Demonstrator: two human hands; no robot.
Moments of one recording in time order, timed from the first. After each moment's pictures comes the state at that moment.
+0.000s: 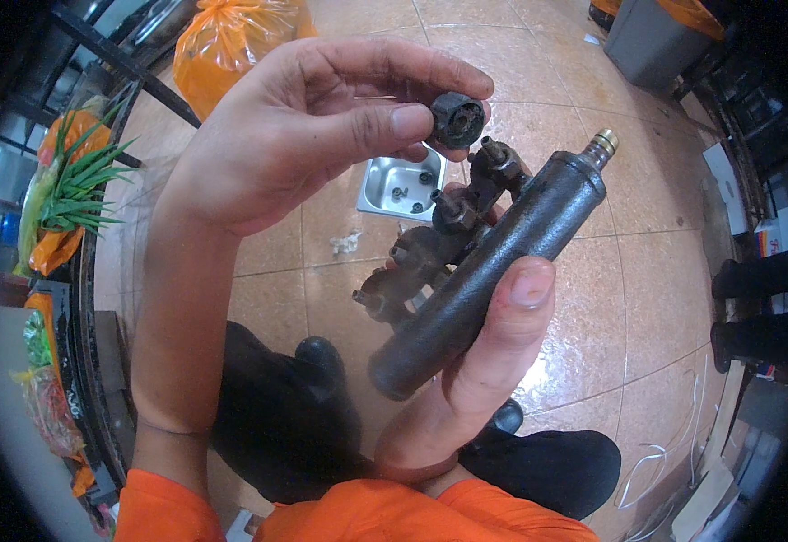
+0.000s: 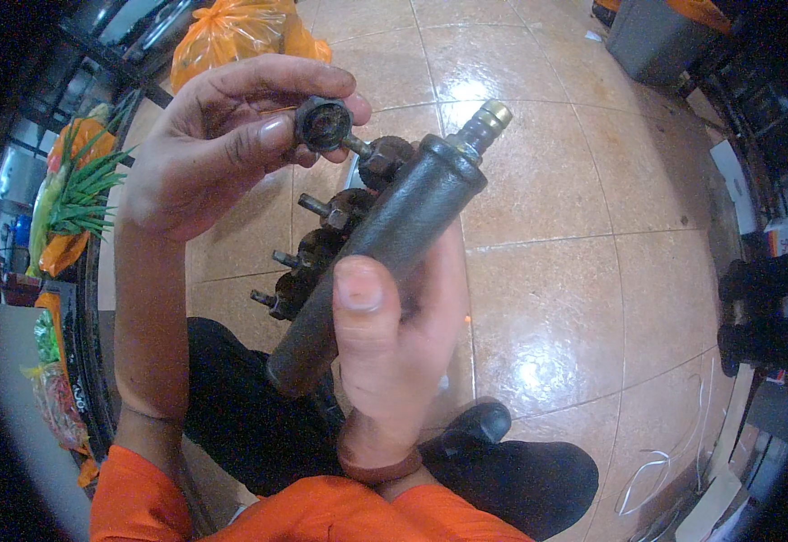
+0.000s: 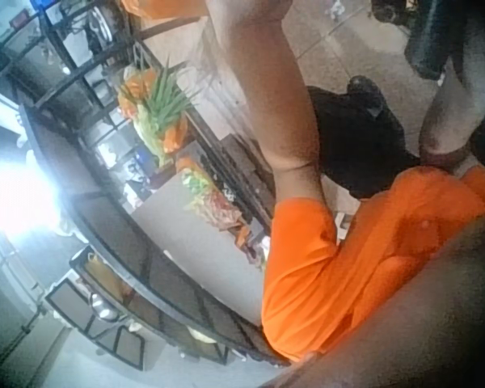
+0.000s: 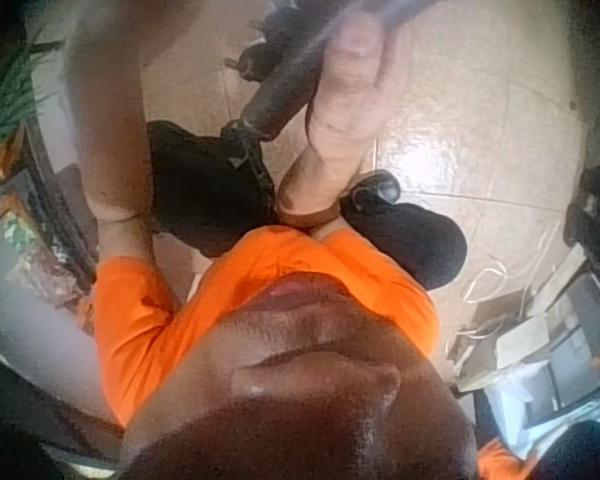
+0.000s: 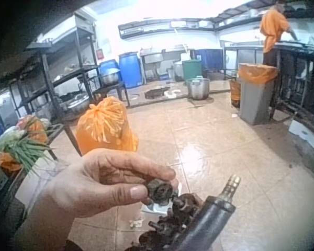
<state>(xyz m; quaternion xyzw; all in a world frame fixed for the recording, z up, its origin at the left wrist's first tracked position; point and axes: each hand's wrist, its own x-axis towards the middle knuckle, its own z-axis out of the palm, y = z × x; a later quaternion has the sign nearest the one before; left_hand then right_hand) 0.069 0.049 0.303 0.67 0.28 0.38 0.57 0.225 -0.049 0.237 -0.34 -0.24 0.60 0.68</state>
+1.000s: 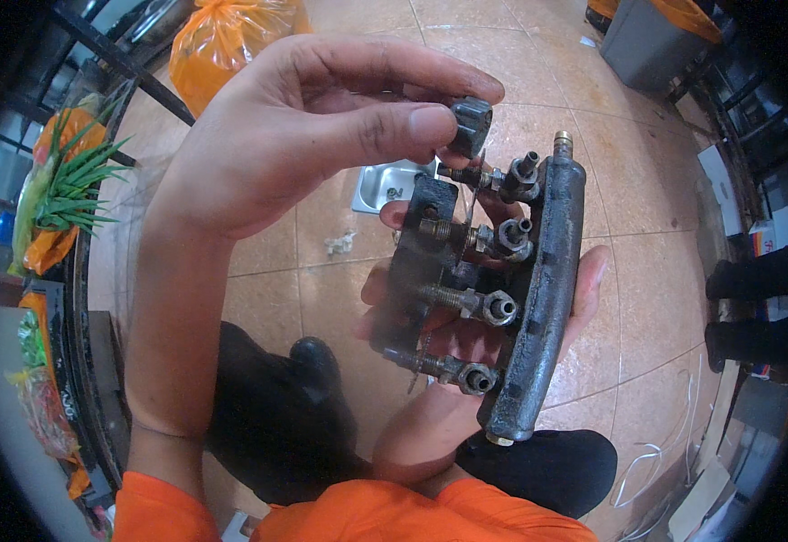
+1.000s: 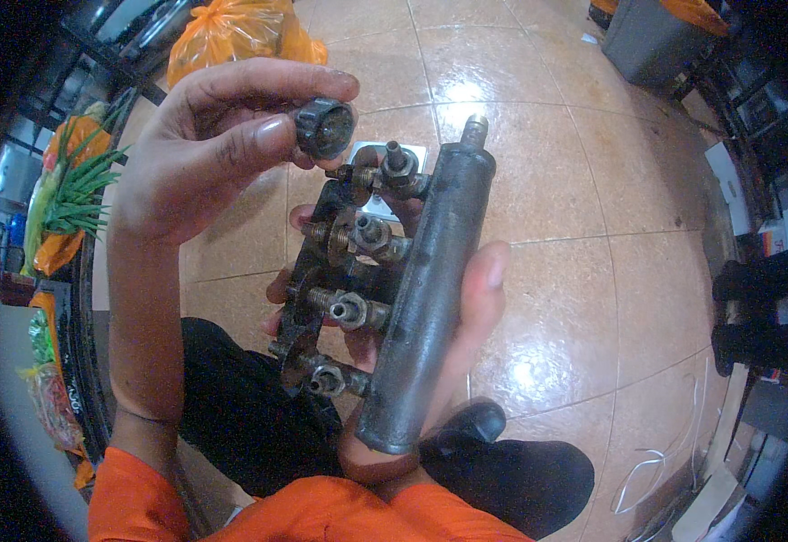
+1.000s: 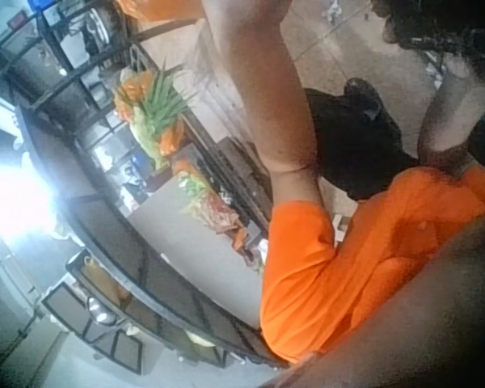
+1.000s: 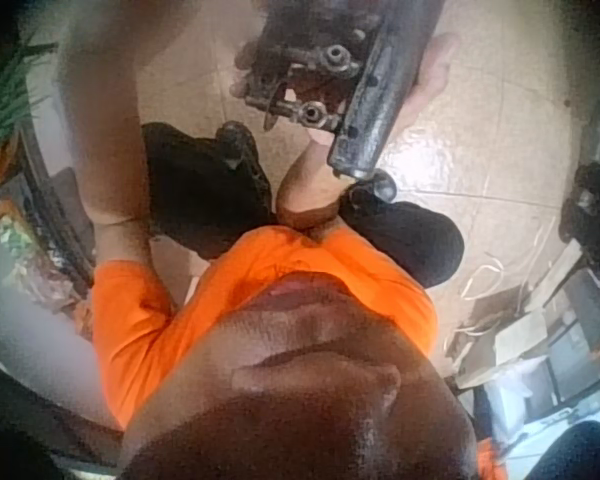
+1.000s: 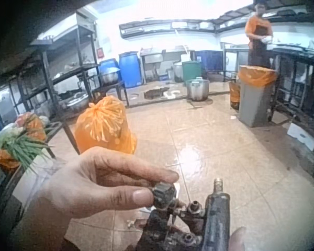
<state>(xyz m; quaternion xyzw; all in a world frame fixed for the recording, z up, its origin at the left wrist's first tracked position) 0.072 0.041 0.311 0.70 0.32 0.38 0.52 0.234 -0.043 0.253 -0.17 -0.07 0.75 0.64</state>
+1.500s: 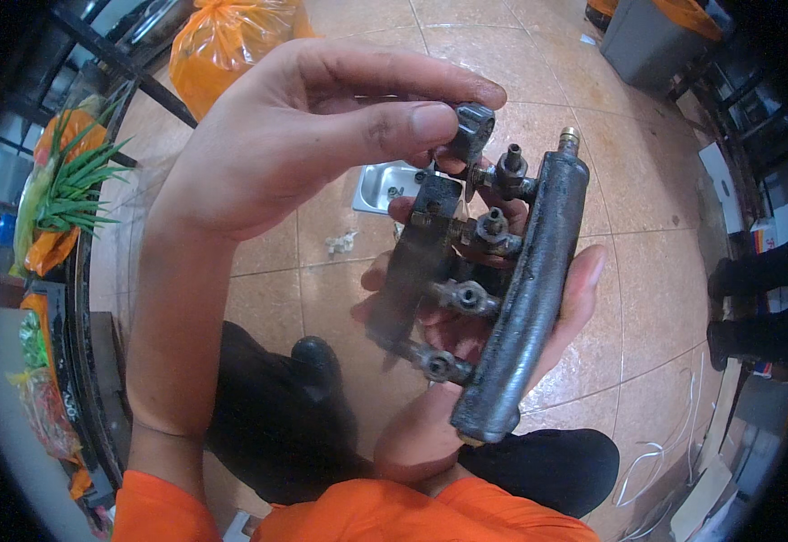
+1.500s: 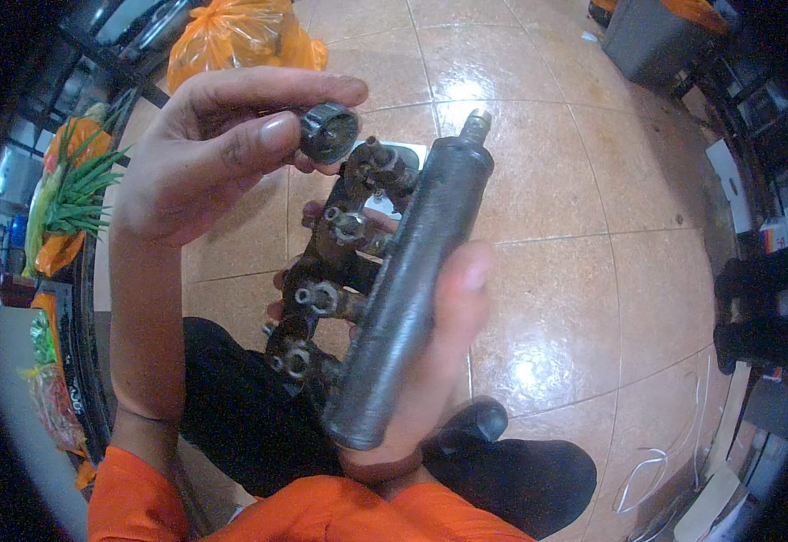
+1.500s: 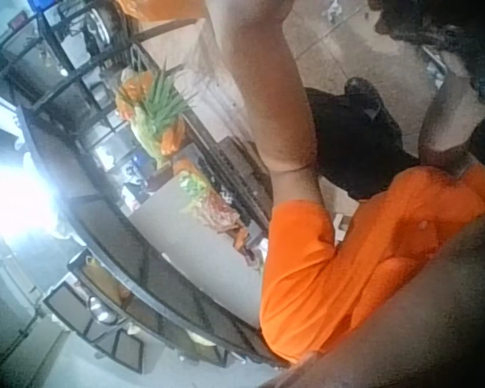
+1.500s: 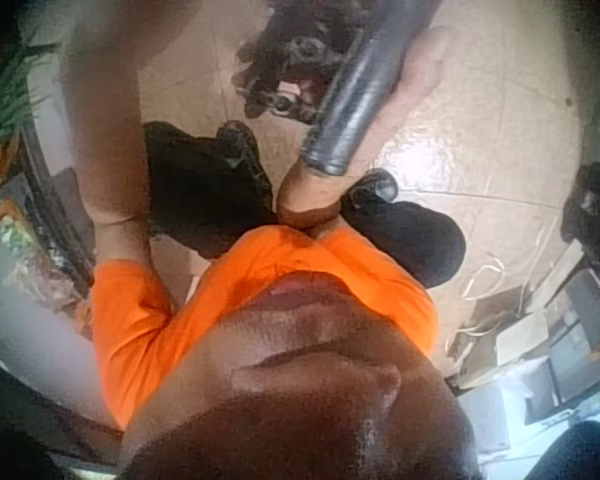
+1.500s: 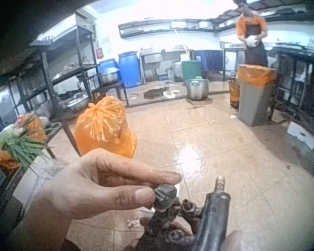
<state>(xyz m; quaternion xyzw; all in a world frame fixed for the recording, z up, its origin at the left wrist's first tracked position) 0.070 0.041 0.308 0.69 0.31 0.36 0.55 0.231 -0.051 0.248 -0.23 -0.12 0.72 0.64</state>
